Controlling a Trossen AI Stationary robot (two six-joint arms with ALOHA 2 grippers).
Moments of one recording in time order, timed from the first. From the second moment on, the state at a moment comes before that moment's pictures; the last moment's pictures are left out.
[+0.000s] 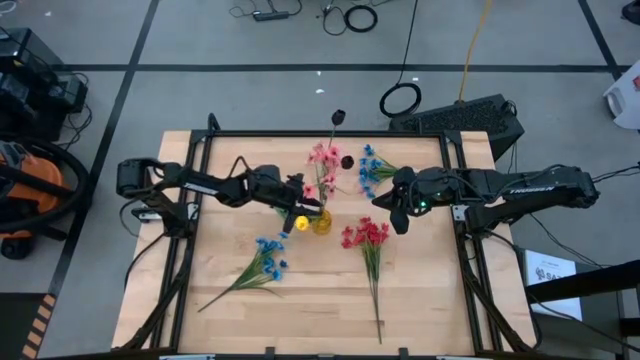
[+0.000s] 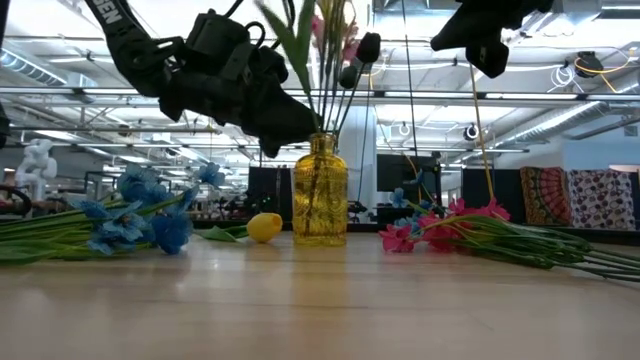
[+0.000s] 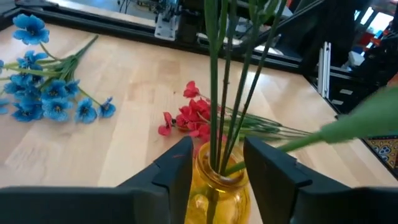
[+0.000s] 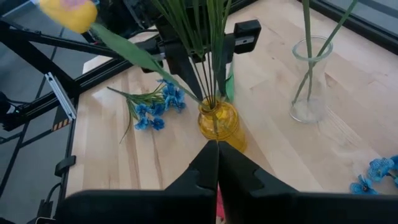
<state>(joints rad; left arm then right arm) 0.21 1.58 0.64 0.64 0.41 -0.13 0.04 0.98 0.87 -0.41 0.11 0.51</state>
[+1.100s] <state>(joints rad) 0.21 1.06 0.64 0.06 0.17 -0.10 -0.21 1.09 0.87 -0.69 0.16 0.47</state>
